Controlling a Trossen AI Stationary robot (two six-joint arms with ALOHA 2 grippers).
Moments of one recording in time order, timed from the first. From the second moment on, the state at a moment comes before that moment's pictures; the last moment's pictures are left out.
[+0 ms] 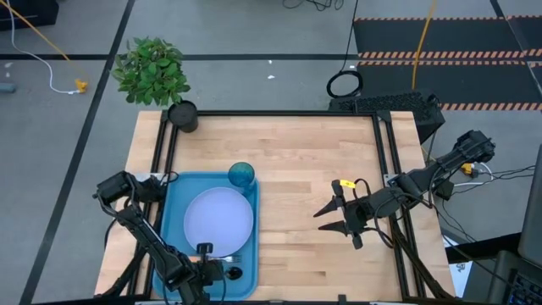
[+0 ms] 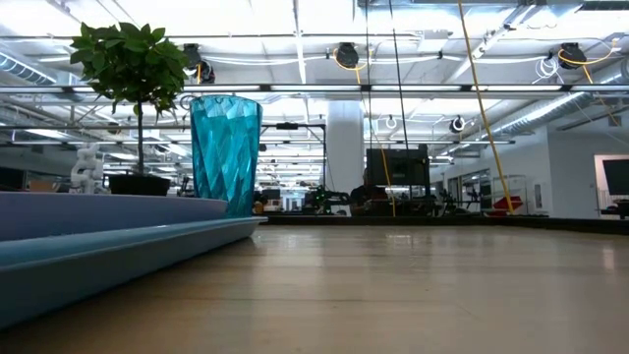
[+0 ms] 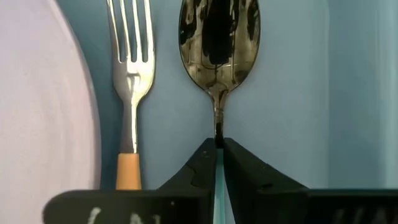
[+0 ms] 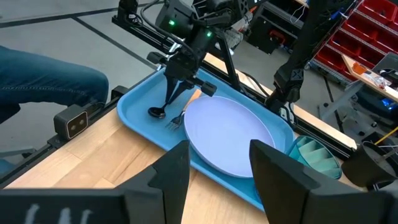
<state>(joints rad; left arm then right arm) -0.96 1.87 1.12 -0.55 -0.28 -0.94 0.52 1.05 0.87 -0.16 0.24 -0.28</state>
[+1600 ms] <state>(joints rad) -0.92 1.87 1.16 -0.59 -0.25 -0.90 0.52 1.05 0.87 -0.16 0.24 -0.28</state>
